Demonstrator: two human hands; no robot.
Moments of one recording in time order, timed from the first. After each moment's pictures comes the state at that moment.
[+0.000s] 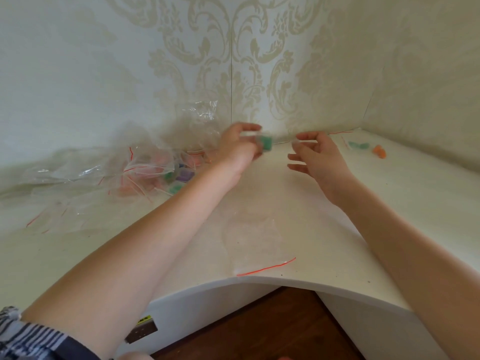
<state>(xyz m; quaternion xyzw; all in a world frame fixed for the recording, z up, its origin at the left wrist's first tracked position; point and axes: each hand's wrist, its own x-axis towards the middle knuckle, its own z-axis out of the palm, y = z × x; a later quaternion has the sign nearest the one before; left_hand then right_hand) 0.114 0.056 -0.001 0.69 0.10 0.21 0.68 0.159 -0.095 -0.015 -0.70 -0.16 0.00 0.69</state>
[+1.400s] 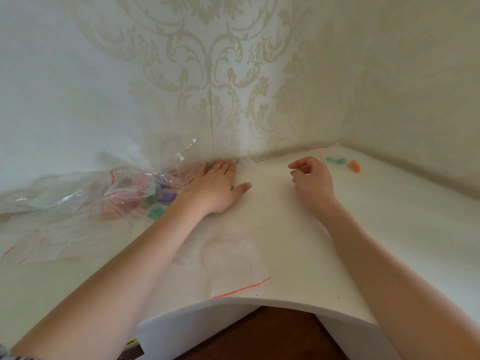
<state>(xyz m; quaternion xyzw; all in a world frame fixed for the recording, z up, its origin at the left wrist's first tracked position) 0.117 0.077 -0.020 1.00 0.02 0.04 -0.01 0.180 -0.118 -0.024 -0.81 -0.07 -0.09 0.57</state>
